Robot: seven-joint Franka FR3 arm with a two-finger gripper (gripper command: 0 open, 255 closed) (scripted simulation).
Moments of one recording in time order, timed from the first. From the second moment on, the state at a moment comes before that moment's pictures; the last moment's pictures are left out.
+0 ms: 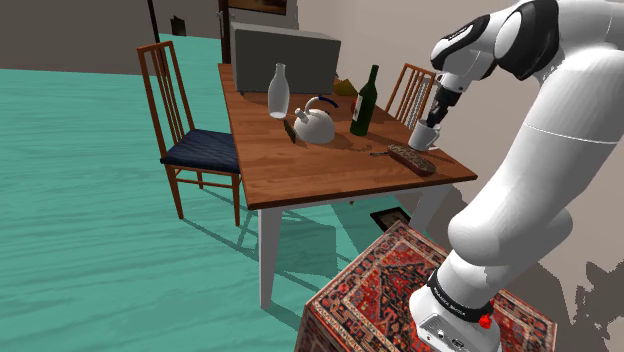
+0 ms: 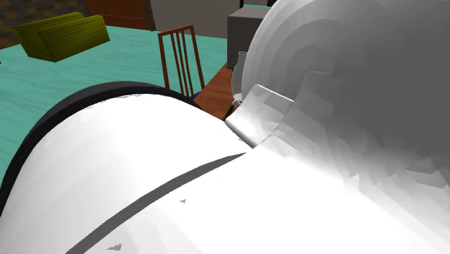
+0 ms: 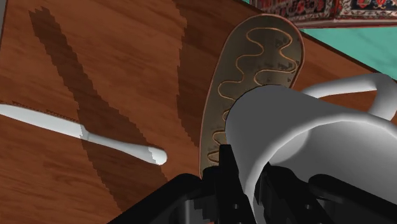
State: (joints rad) arm -0.42 0.14 -0.59 -1.89 0.20 1.98 -1.07
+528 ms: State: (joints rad) arm -0.42 0.18 -0.58 -1.95 0.23 2.07 -1.10
